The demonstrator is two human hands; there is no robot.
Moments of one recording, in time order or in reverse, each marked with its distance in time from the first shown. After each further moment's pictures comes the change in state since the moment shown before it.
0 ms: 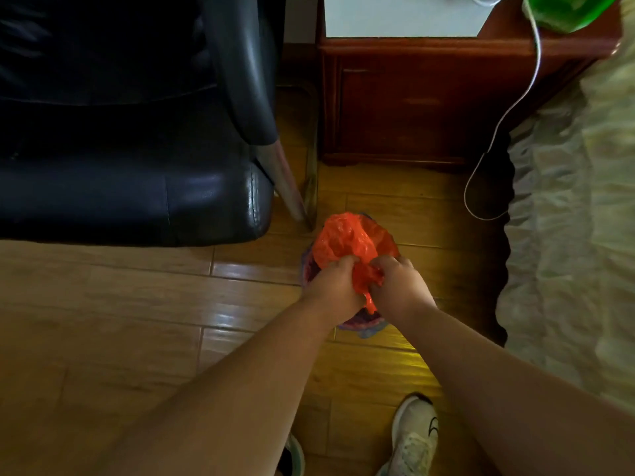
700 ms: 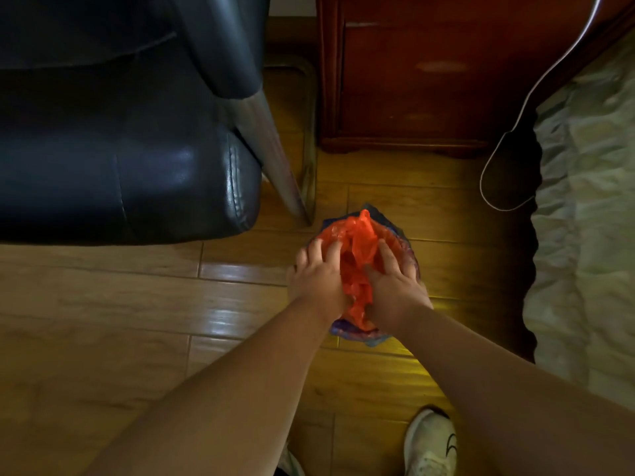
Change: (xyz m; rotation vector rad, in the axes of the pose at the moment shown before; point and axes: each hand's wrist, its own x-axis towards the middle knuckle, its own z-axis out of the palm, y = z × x) left_hand 0.062 -0.063 0.037 0.412 0.143 -0.031; right_hand 0.060 0.039 0.068 -0.403 -0.160 -0.095
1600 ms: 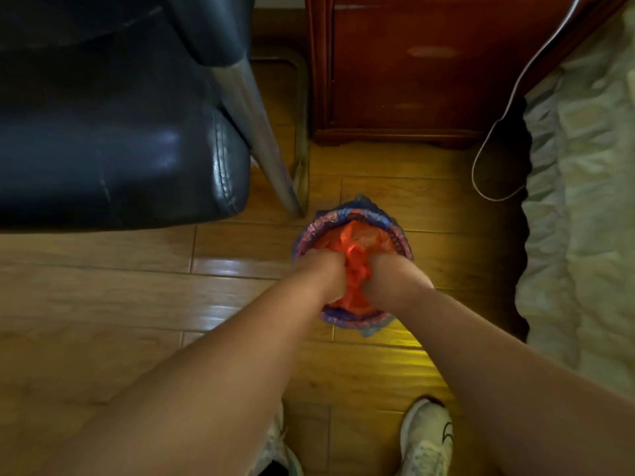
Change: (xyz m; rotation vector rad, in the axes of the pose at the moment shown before) left_hand 0.006 0.024 -0.031 0.136 -0.363 0.003; right_hand -0.023 -0.017 -0.036 0.091 -0.019 0.092
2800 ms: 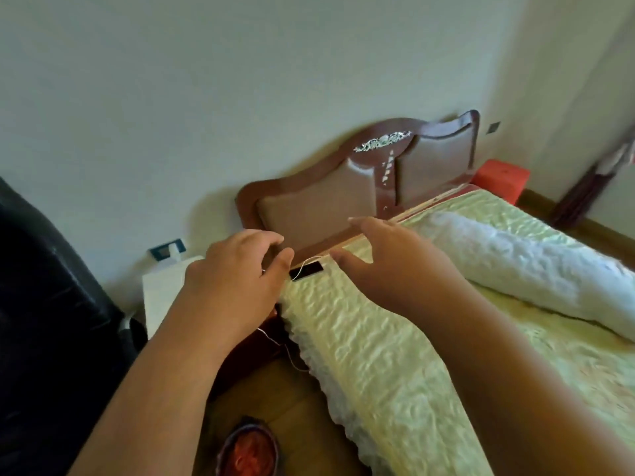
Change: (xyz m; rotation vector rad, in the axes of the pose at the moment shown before) left_hand -0.772 0.330 -0.423 0.025 0.849 0.727; right_hand -0.804 0.093 -0.493 0.263 1.048 0.150
